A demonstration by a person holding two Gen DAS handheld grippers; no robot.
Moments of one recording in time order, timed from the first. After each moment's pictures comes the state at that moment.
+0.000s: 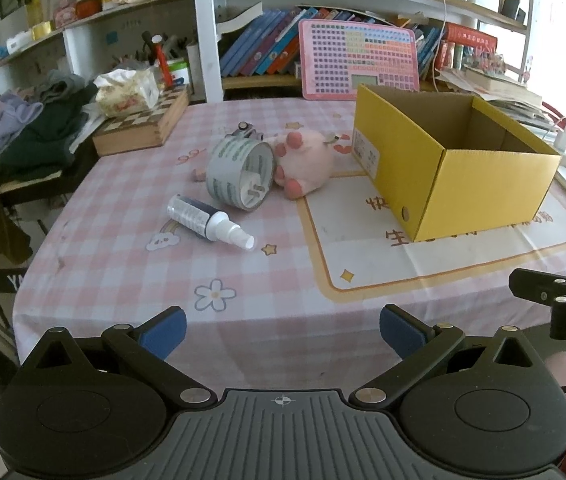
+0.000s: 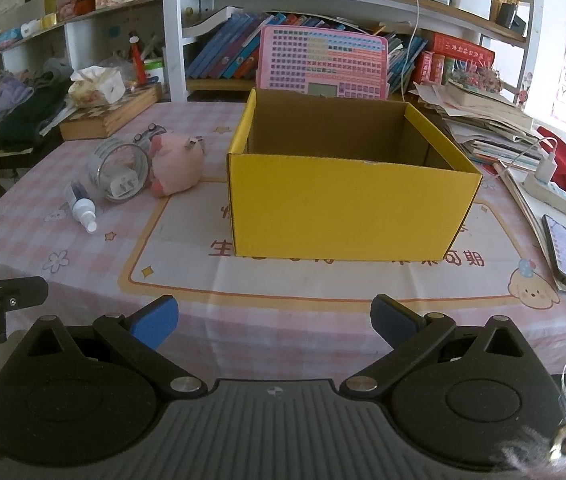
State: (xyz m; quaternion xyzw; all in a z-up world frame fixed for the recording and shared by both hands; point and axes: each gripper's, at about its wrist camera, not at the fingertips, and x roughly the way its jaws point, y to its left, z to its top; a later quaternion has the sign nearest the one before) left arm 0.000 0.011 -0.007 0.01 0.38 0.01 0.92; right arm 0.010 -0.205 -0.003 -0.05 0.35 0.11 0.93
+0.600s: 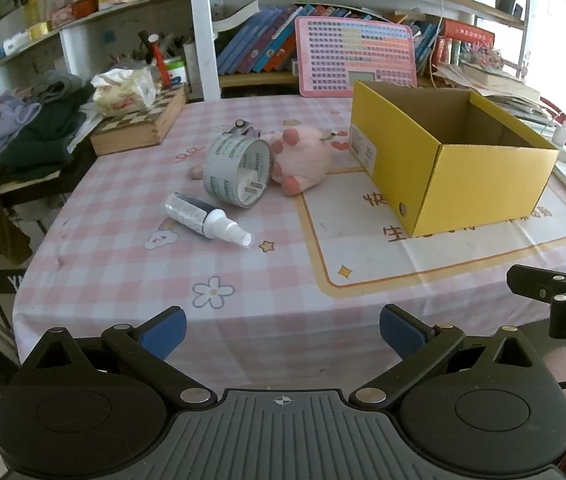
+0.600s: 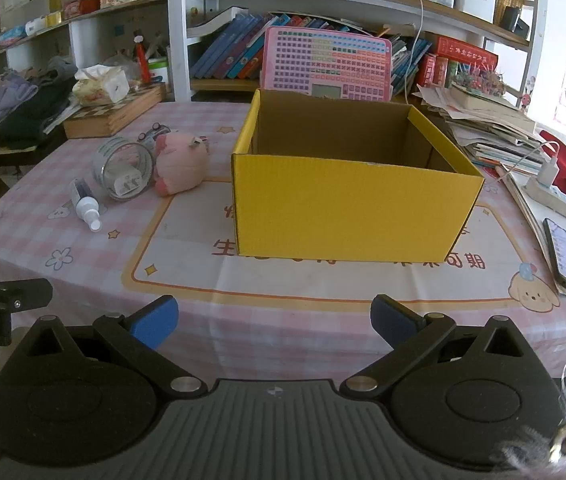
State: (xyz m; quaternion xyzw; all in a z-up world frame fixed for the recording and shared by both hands) left arm -0.001 0.009 -0.007 0.01 0.38 0.01 0.92; right arm 0.008 -0.203 -0.002 -0.05 0.35 0.11 0.93
